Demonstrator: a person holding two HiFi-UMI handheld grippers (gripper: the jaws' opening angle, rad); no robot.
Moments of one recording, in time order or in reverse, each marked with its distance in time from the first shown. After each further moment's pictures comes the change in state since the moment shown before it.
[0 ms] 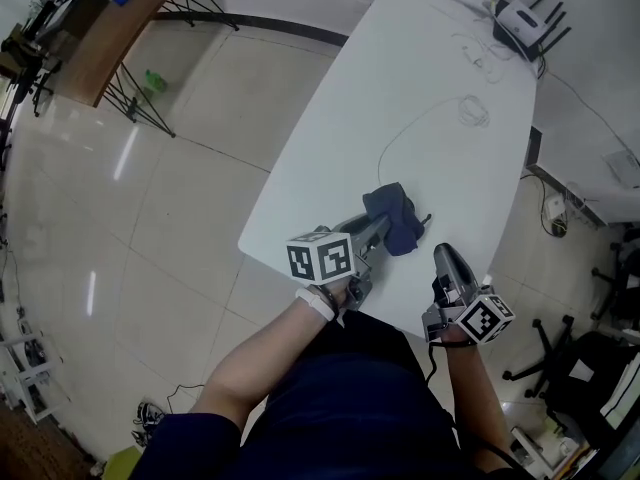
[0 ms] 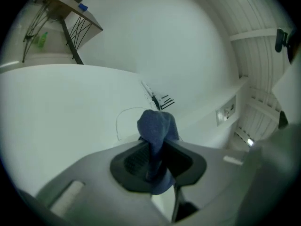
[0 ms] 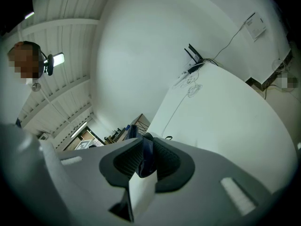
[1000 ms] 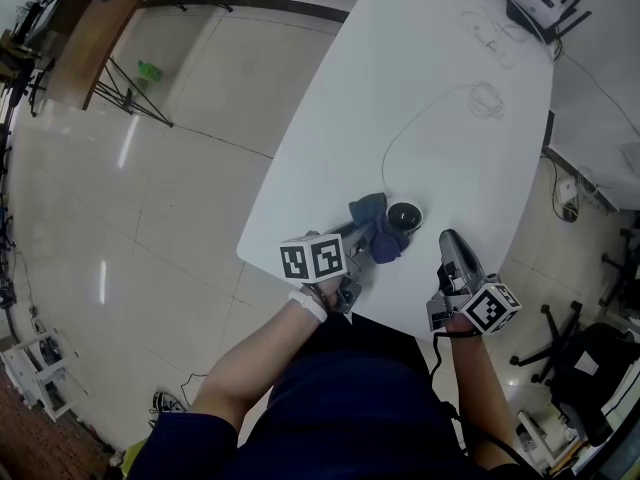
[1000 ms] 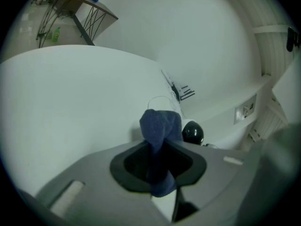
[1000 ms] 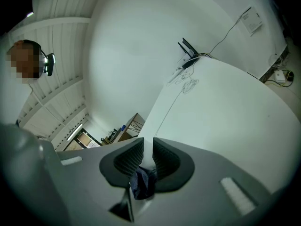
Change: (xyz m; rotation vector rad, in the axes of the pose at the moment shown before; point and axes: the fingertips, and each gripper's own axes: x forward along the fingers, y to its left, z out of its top) left arm 0.003 0.070 -0.030 -0.125 0.151 0.153; right arm 0.039 -0.026 0.006 0.054 0.024 -0.048
